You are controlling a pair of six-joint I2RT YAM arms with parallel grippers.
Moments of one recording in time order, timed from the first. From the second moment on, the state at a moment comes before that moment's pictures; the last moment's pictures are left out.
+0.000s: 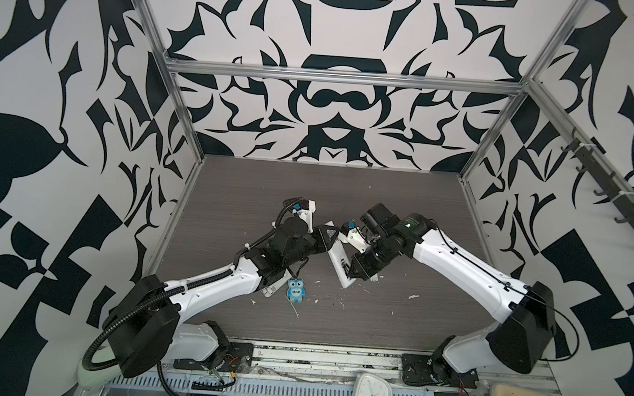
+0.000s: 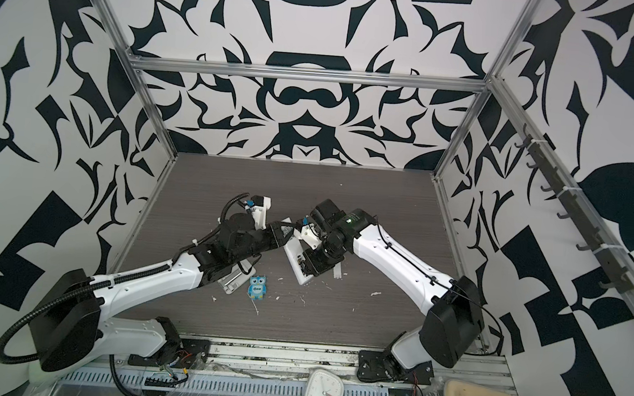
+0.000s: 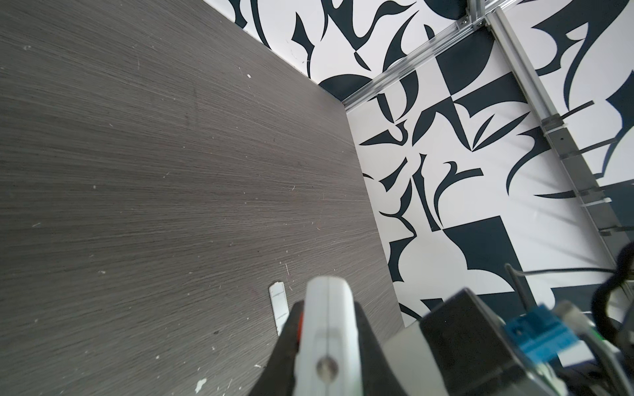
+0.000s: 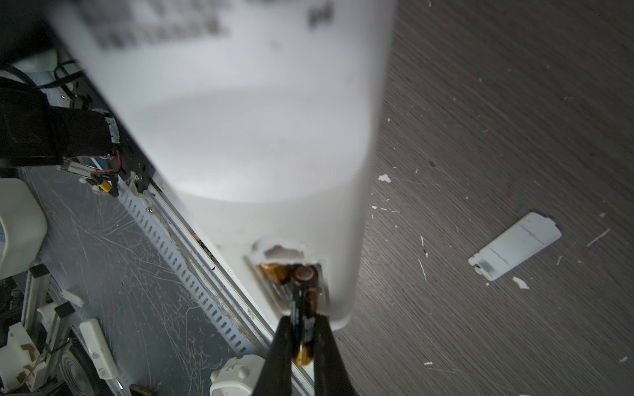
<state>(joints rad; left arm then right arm) -0.81 1.30 0.73 0.27 0.06 -0.95 0.71 1.49 1.30 -1.09 -0.41 0.10</state>
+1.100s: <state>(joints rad) -0.80 1.26 0.71 0.30 0.06 -0.98 0.72 1.49 1.32 -1.08 -0.36 0.15</state>
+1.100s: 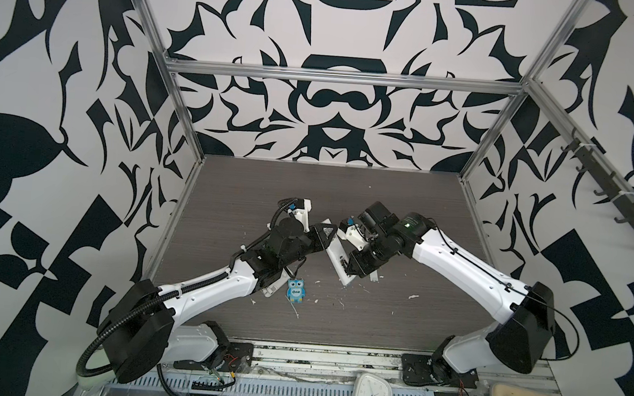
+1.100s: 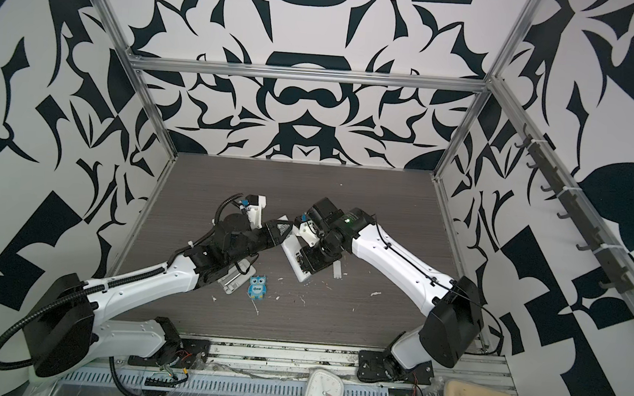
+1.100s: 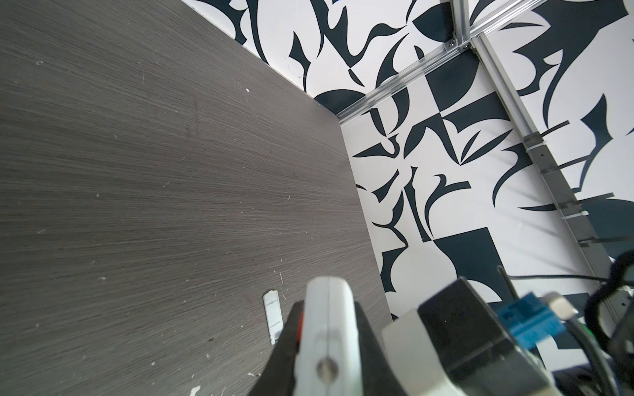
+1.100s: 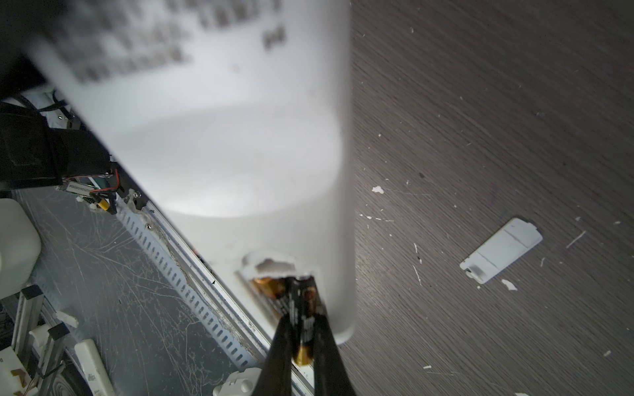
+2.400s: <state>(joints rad) -0.80 1.26 0.68 0.37 0.06 -1.02 0.72 1.46 1.32 -1.09 -0.33 0.16</state>
